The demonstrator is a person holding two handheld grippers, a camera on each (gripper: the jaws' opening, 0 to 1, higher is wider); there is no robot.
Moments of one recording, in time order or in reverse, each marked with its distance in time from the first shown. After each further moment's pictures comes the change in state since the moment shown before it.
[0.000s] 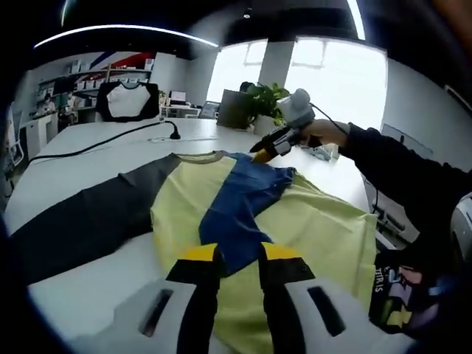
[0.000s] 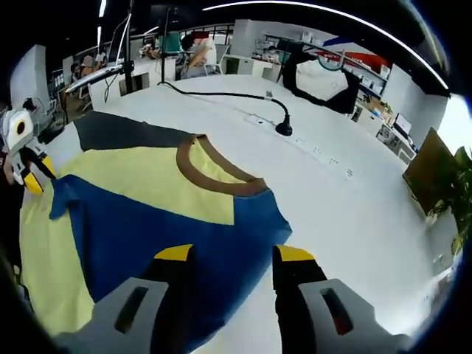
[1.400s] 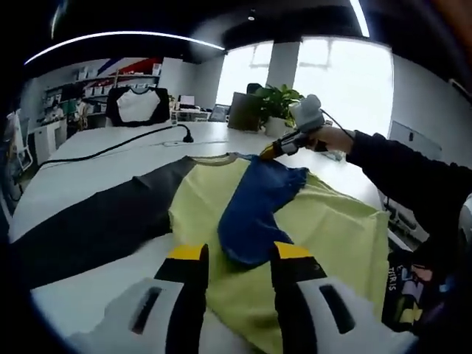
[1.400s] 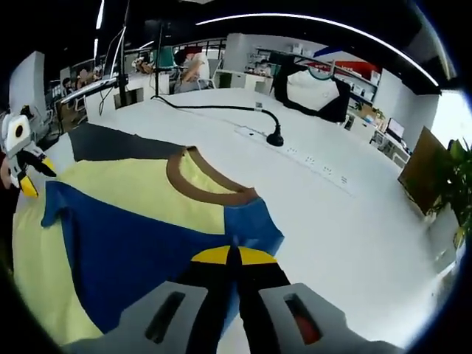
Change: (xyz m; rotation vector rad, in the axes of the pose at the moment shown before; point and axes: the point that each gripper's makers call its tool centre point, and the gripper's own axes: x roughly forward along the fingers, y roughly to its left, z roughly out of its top) left arm 0.002 0.014 -0.003 0.008 -0.021 0.067; right arm 0.009 -0.018 0.015 0.005 -0.090 -0.036
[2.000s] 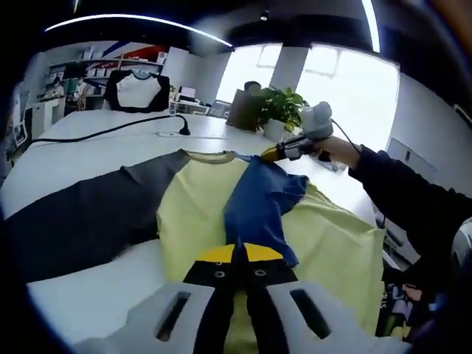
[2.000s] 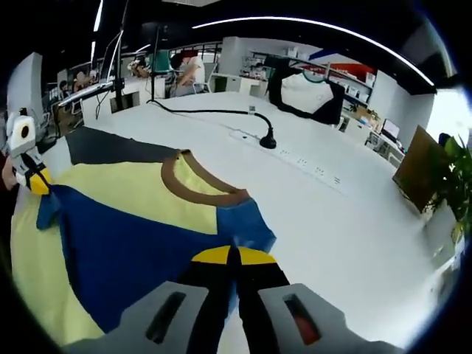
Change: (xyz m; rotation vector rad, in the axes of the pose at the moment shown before) left arm 0.017 0.003 0.013 -0.097 0.009 -0.070; right arm -0.007 -0.010 -0.001 0.030 -0.028 -0.038
